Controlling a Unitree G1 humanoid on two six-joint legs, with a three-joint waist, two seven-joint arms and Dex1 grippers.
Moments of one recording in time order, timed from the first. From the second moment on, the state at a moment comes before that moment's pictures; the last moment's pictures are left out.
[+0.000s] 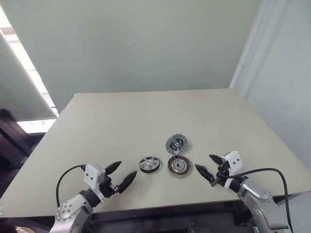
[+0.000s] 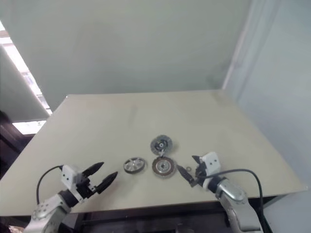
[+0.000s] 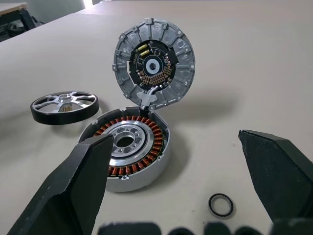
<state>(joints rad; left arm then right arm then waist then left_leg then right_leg) 0.27 0.40 0.17 -0.12 -0.44 0.07 -0.78 0.09 -0.33 0.02 -0.16 0.31 0.22 0.61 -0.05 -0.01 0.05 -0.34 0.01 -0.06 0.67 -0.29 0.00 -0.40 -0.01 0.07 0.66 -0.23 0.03</state>
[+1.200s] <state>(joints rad) 0.20 0.42 0.13 -0.17 -0.45 0.18 -0.82 0.13 -0.34 0.00 -0.23 0.32 0.37 0.52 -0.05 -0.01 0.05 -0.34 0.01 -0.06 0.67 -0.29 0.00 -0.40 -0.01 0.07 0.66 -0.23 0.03</state>
